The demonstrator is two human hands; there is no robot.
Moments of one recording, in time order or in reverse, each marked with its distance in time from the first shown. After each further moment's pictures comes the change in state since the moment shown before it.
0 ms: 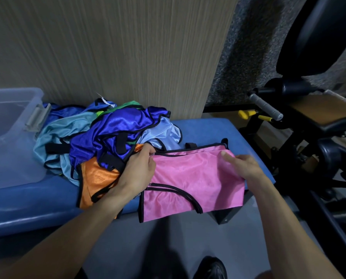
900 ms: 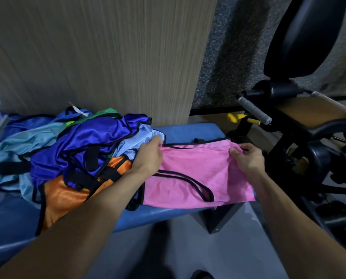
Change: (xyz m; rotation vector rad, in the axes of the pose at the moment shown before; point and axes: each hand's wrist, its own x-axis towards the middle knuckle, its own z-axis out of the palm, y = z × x) left_hand 0.104 0.035 0.068 0.087 -0.030 -0.037; right_hand 0.089 0.019 -0.035 0.089 0.275 -0.133
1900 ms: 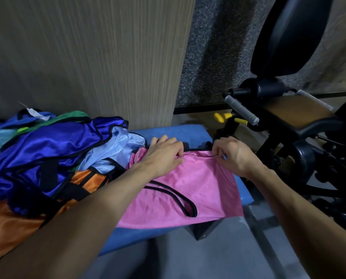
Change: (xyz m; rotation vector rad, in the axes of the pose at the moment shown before) left_hand 0.048 0.054 0.050 0.271 -0.212 0.527; right_hand 0.043 -0.022 -0.027 -0.697 -0.403 -0.889
